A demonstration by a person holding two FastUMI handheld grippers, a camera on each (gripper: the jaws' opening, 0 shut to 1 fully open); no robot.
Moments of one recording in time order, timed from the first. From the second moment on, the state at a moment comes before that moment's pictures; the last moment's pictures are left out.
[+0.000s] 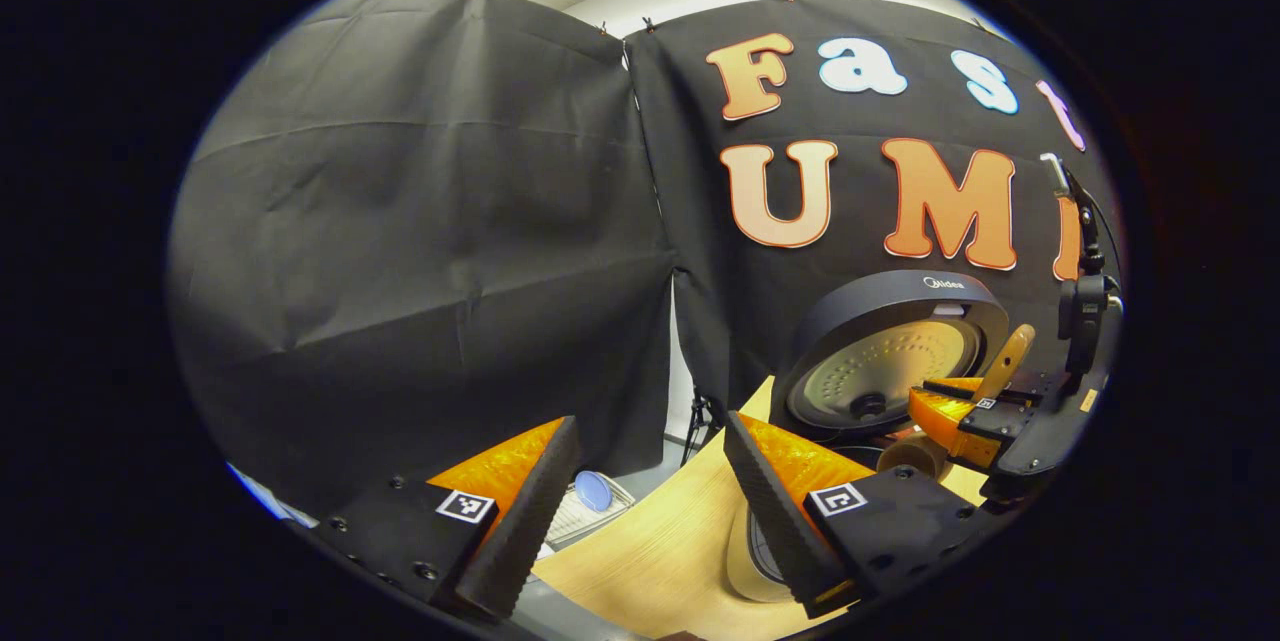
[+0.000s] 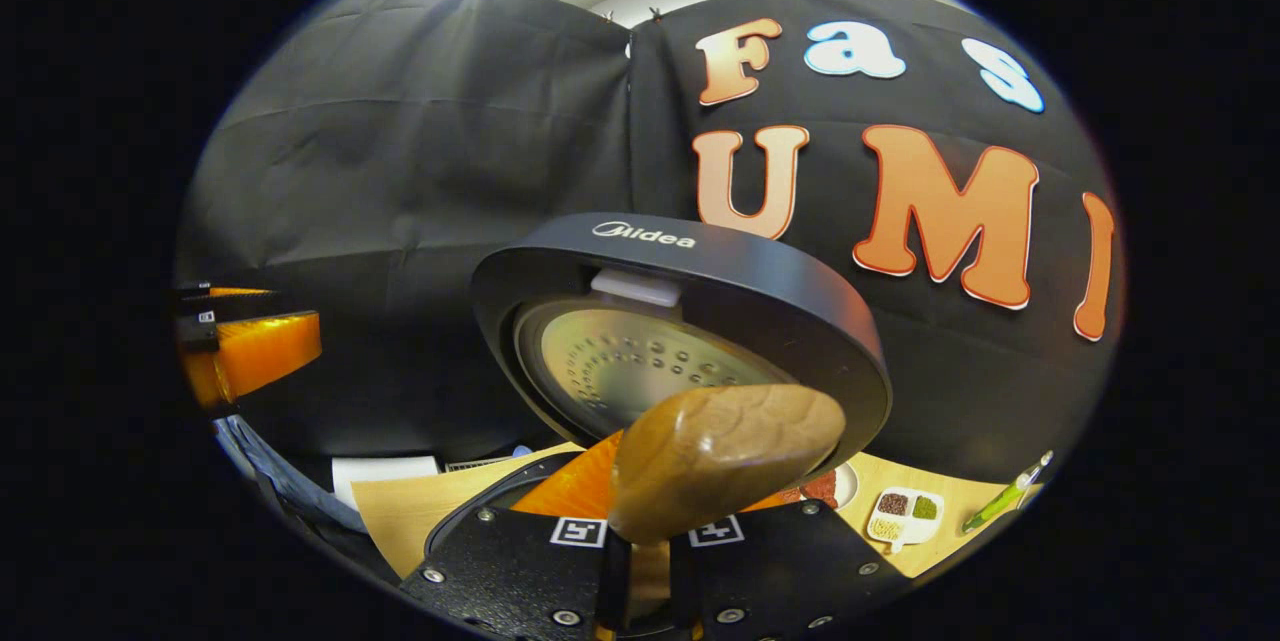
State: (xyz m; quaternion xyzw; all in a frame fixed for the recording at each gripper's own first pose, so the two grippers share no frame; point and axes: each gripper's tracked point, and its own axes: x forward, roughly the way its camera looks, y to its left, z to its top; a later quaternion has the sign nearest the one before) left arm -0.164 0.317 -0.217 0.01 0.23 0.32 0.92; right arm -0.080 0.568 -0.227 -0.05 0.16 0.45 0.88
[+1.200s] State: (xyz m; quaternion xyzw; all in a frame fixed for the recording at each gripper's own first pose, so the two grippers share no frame) left arm -0.175 0.207 -0.196 0.01 0.23 0.32 0.92; right arm -0.060 0.389 -0.212 0.16 0.29 0.38 0.86
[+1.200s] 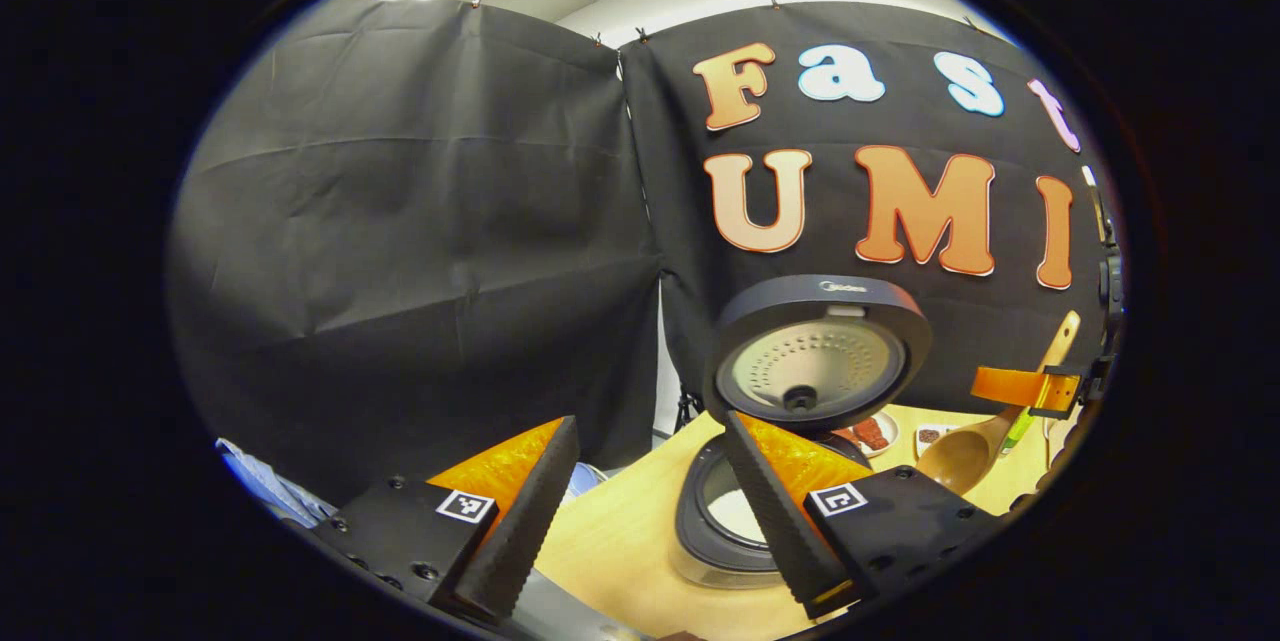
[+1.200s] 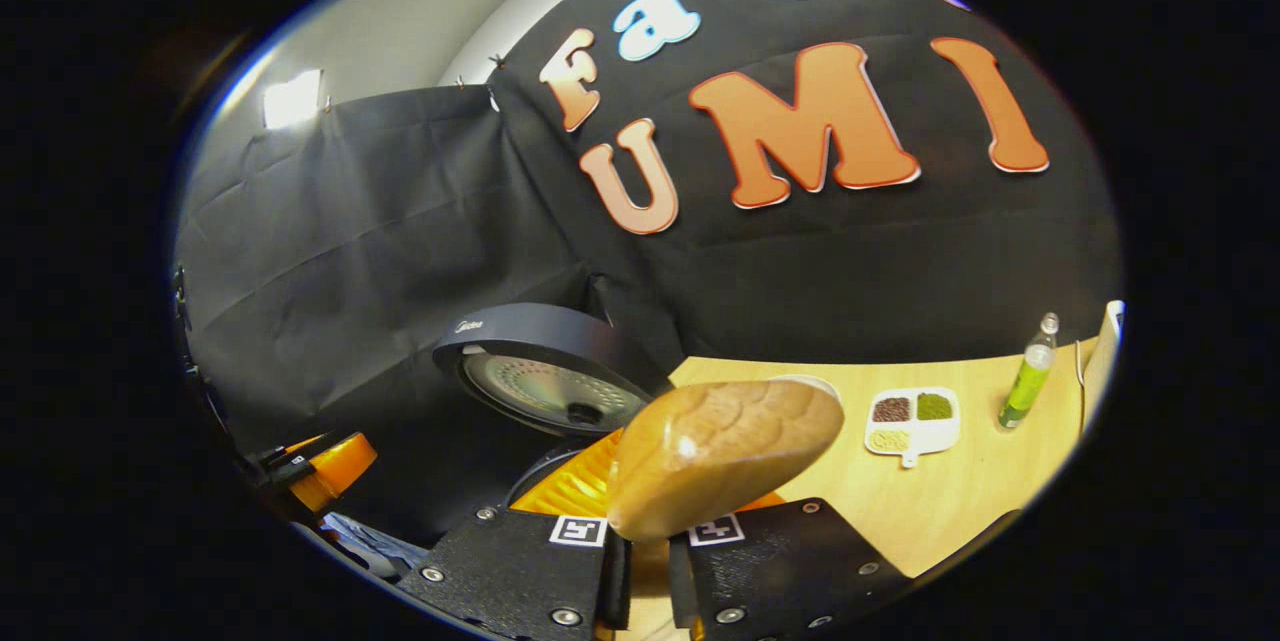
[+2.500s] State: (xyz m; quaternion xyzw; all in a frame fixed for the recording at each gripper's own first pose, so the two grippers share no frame) left arm -0.118 0.020 -0.195 0.05 0.24 0.18 0.95; right arm -0.089 0.051 -0.336 0.16 0.36 0.12 0.91
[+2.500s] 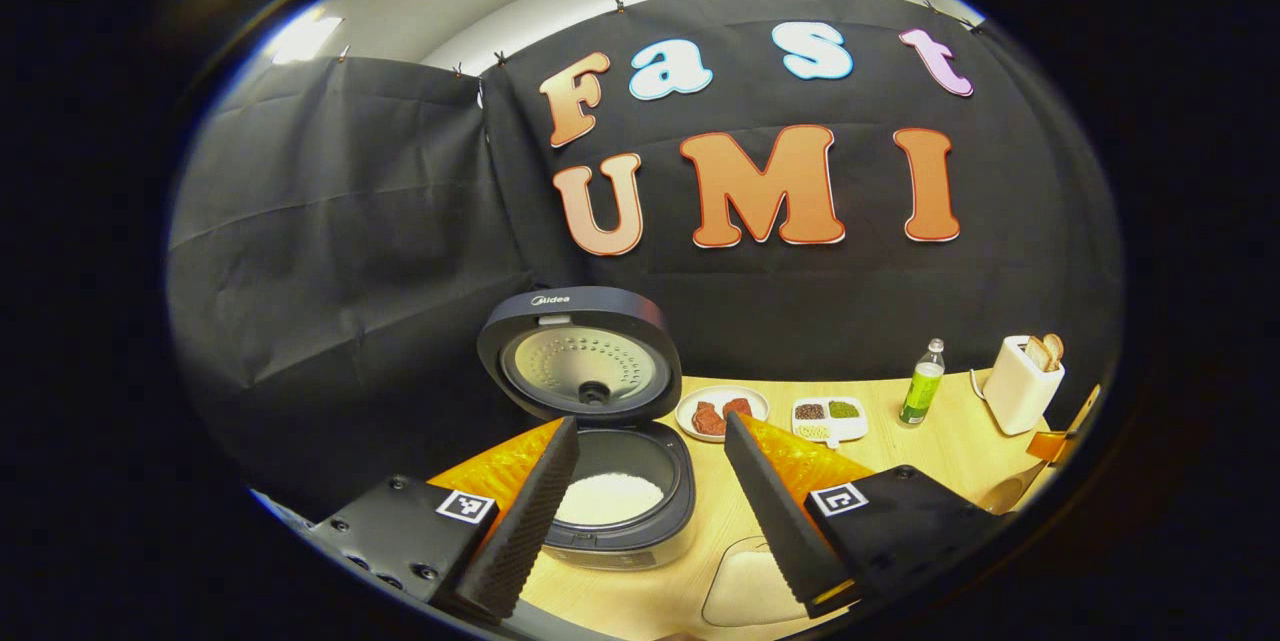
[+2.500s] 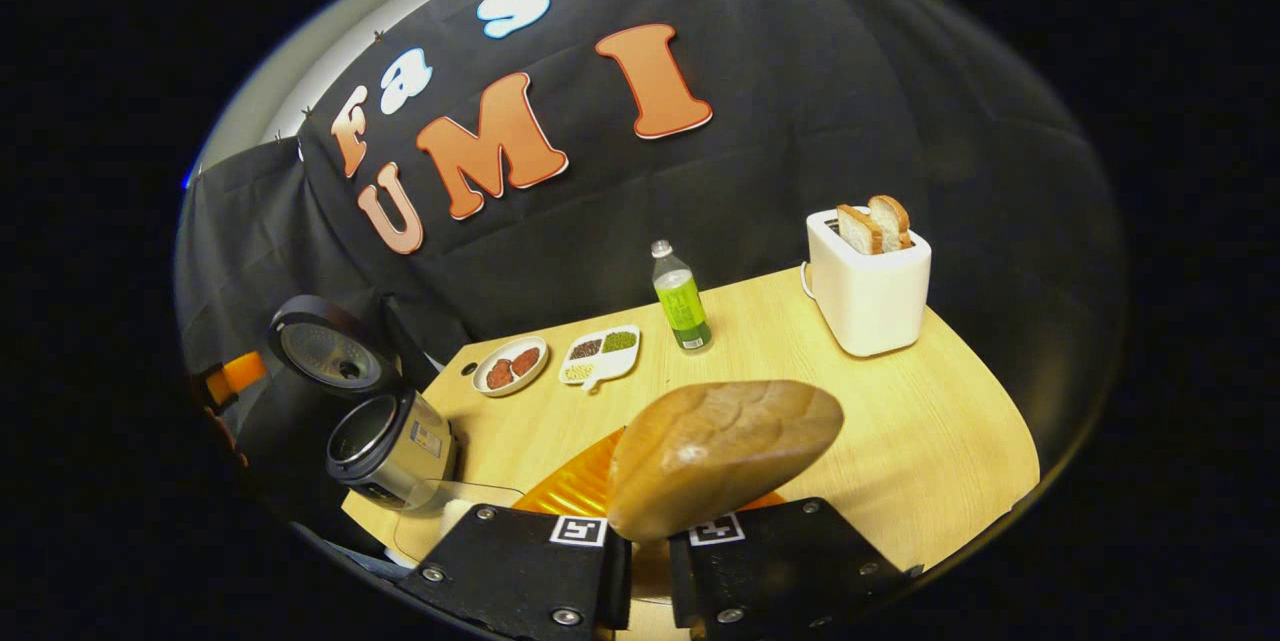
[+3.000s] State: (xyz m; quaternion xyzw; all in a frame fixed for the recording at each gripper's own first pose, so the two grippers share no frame) left arm -0.108 0.023 -0.185 0.08 0.25 0.17 0.95; right arm -0.106 0.051 -0.392 0.16 0.39 0.07 0.91
